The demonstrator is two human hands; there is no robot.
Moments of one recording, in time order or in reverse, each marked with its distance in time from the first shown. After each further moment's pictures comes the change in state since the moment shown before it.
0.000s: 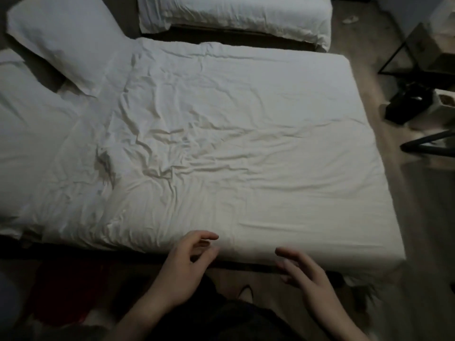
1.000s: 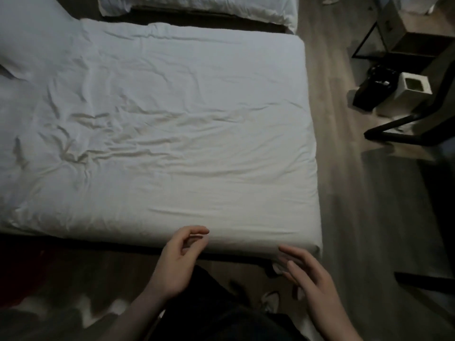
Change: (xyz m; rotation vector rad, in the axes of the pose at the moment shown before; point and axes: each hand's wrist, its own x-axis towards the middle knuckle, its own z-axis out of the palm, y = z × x) left_hand 0.023 0.091 0.404 -0.120 0.112 -0.076; right_hand -0.011 0.062 -0.407 0.071 0.038 -0.090
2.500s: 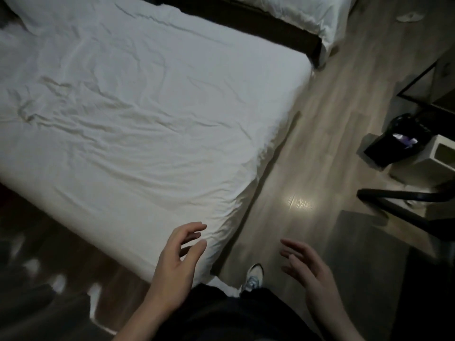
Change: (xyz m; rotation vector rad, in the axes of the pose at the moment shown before) left_hand 0.180 0.229 0.556 -0.097 0.442 -0.051; right_hand 0.367 -0.128 -0.542 -0.131 -0.331 0.047
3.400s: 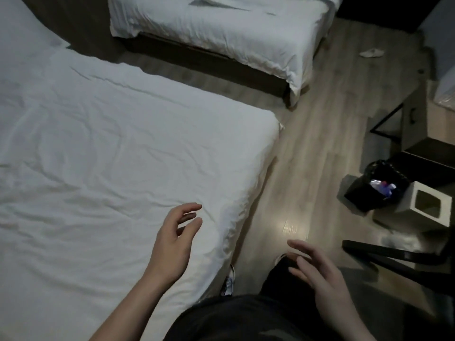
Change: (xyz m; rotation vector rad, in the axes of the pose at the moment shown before) left_hand 0.352 0.193 0.138 0.007 -0.013 0.058; right_hand 0.299 -0.186 -0.124 0.017 0.090 -0.055
